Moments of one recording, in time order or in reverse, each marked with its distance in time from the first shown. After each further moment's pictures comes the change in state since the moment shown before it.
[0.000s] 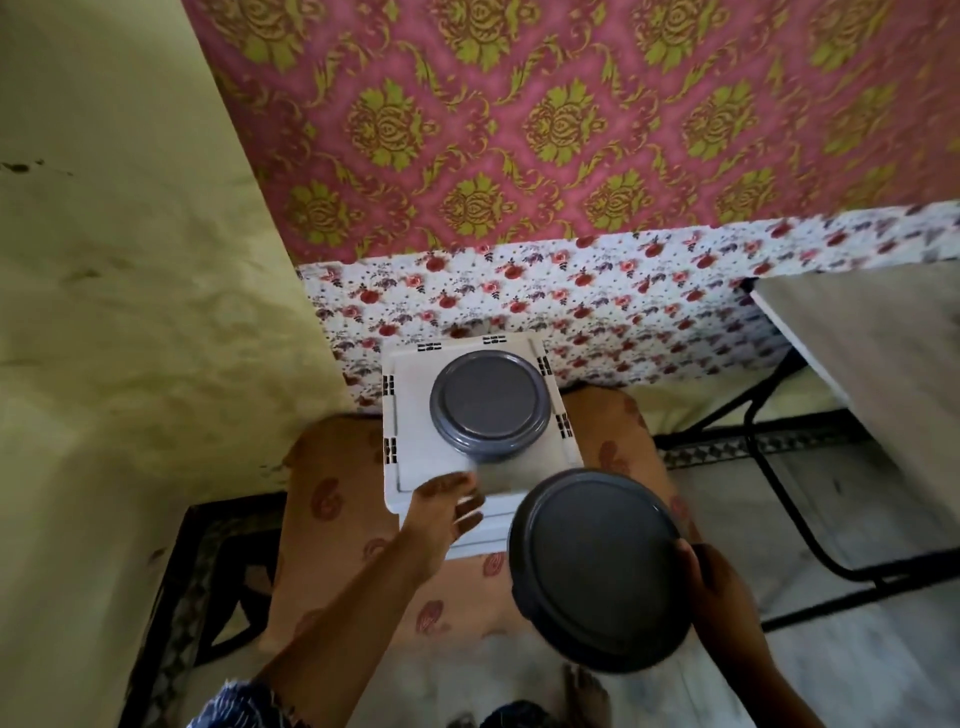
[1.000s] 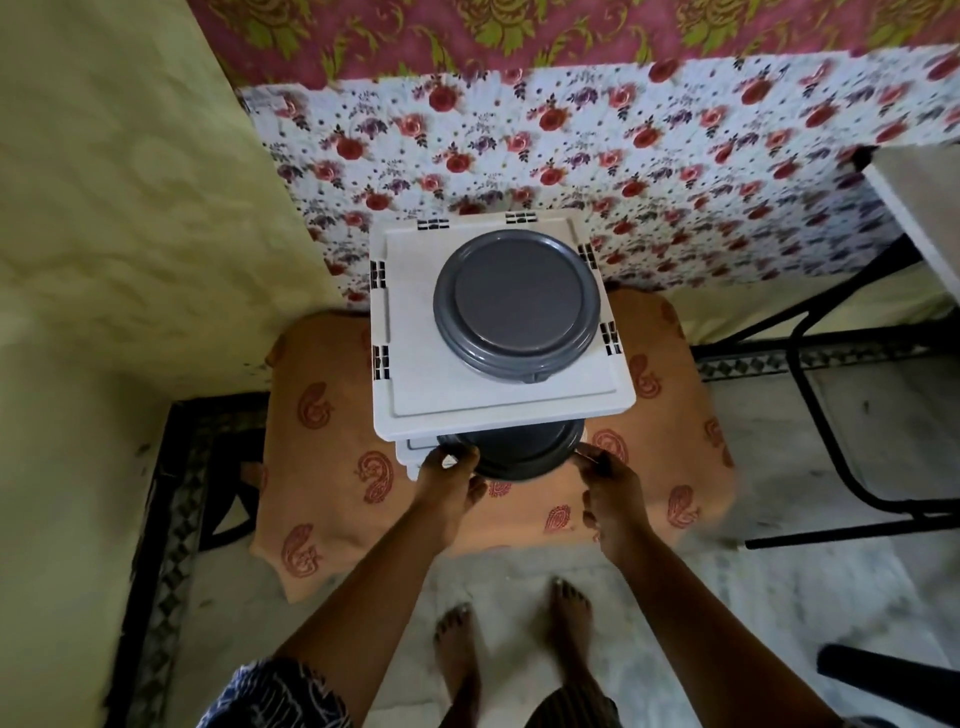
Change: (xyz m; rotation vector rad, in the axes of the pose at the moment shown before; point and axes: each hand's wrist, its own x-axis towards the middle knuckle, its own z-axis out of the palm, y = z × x) left_hand 0.082 -0.082 -0.030 -0.034 0.187 -0.177; right_hand 0.054 -0.005 0.155 0.437 -0.223 0.483
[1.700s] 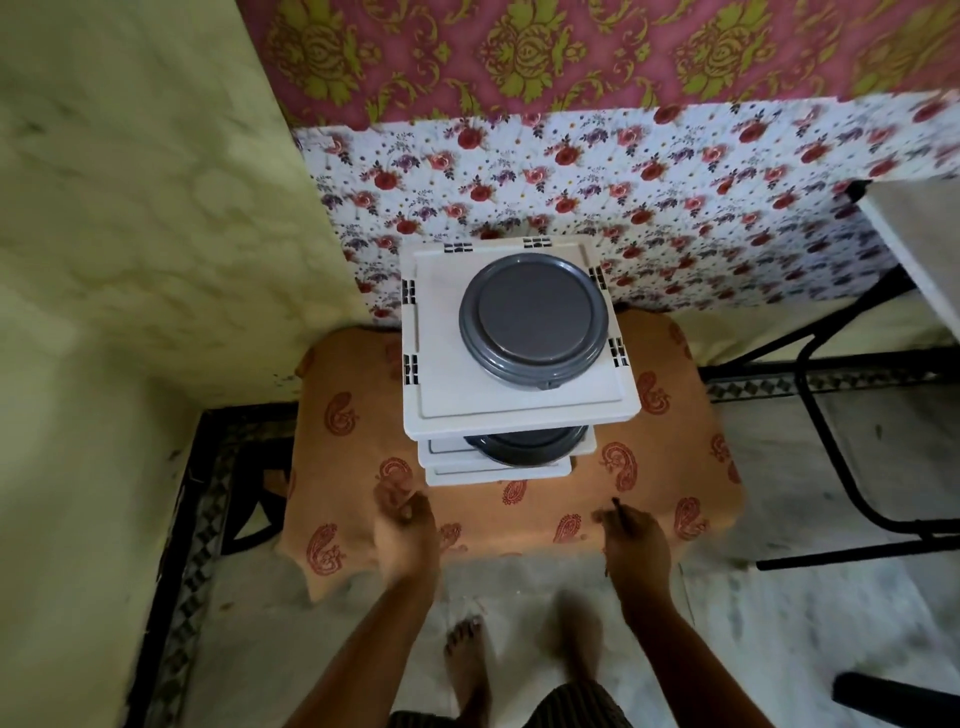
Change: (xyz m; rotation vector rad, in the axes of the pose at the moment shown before) left_hand -0.061 -0.015 -0.055 0.237 0.412 0.484; right_hand -0.053 0.033 -0.016 -0.272 0.148 -0.153
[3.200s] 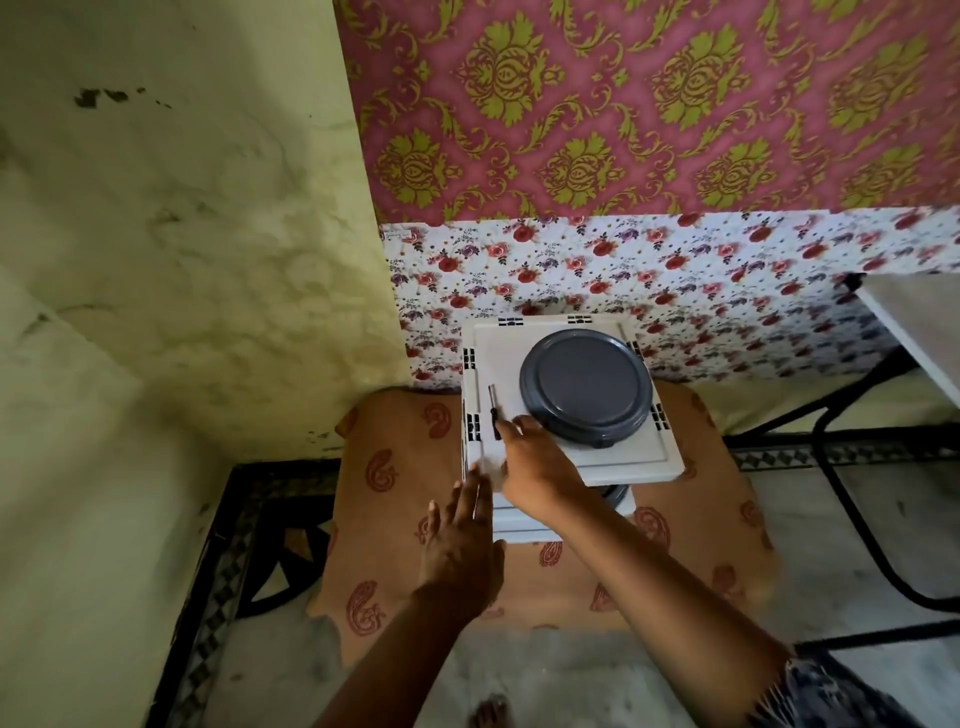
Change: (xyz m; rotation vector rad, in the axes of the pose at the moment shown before) left_hand 0.012 0.055 -0.042 1.209 -0.515 0.666; right_hand -0.039 -0.192 0.087 -0.800 -0.298 -0.778
